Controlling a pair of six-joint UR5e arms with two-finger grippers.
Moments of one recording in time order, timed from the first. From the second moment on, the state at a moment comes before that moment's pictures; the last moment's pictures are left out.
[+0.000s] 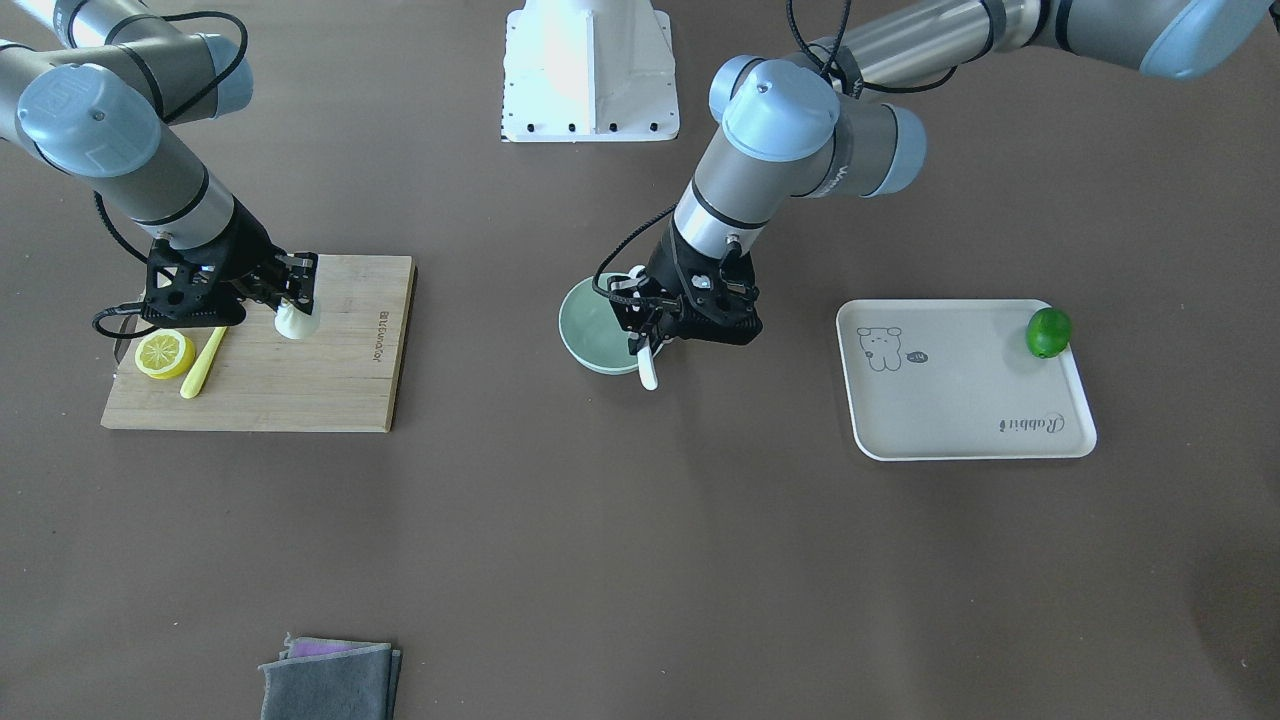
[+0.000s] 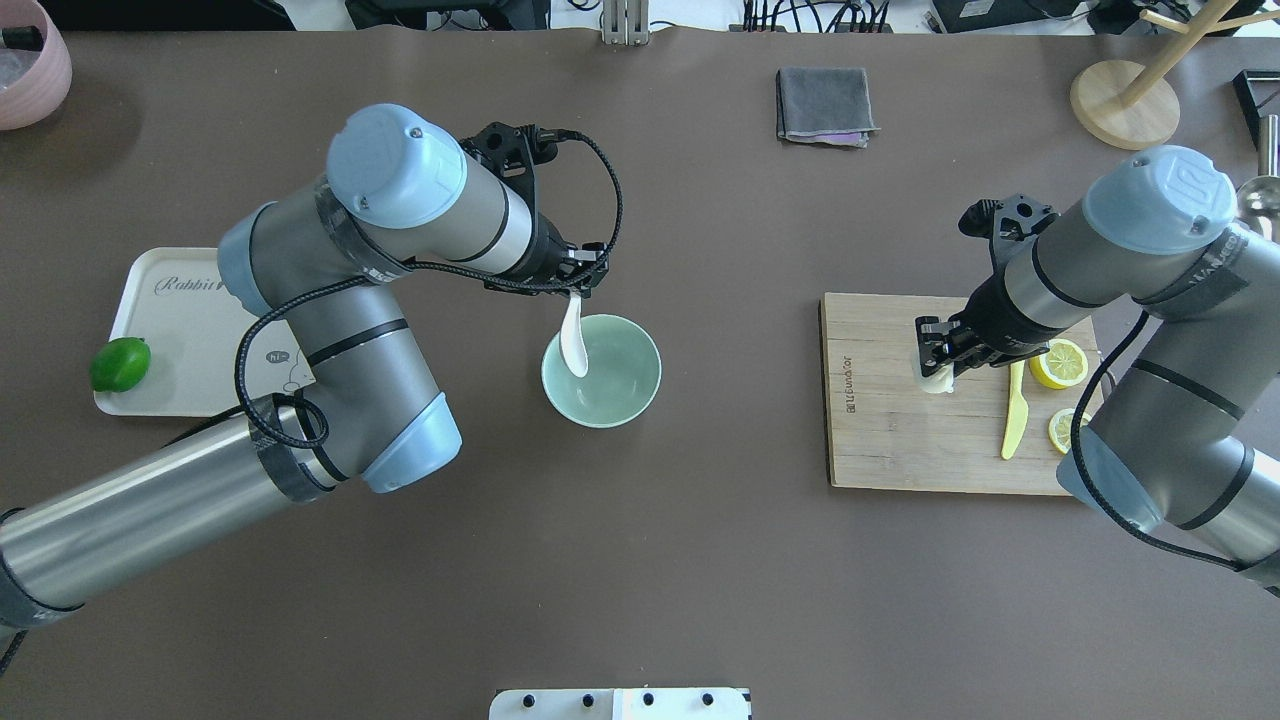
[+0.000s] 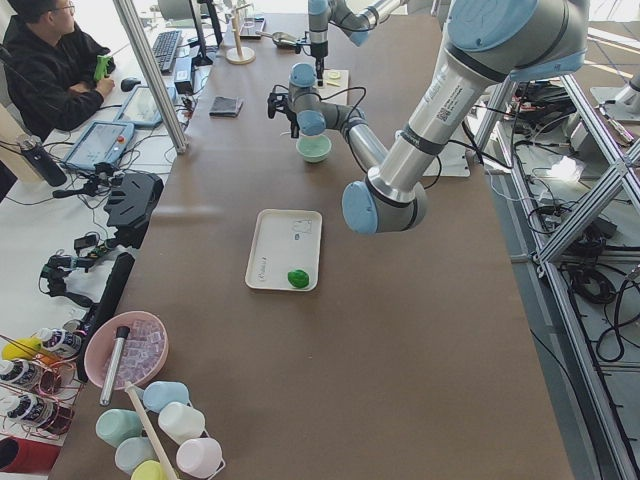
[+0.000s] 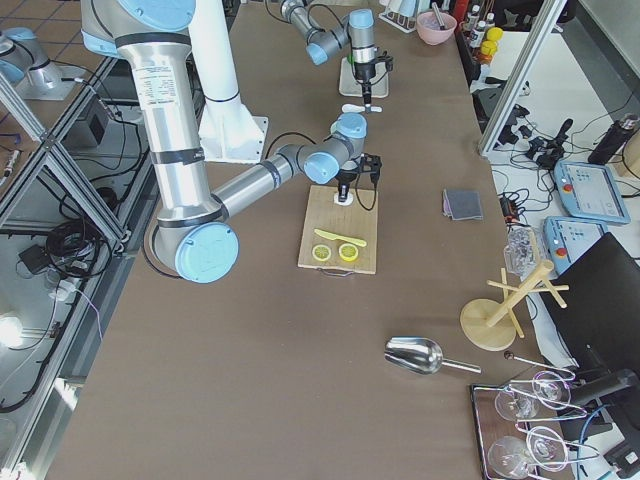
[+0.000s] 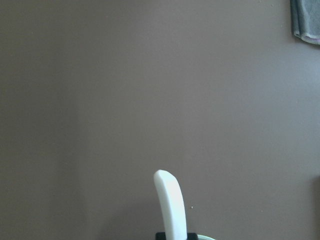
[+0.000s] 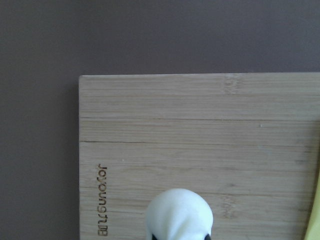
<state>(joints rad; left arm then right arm) -0.62 -2.30 -1.53 -1.99 -1.93 -1.27 0.79 -1.38 1.86 -1.36 2.16 1.03</state>
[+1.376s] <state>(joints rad) -0.67 -2.26 -1.54 -1.99 -1.96 -1.21 0.79 -1.22 1.86 -1.38 2.16 1.14</state>
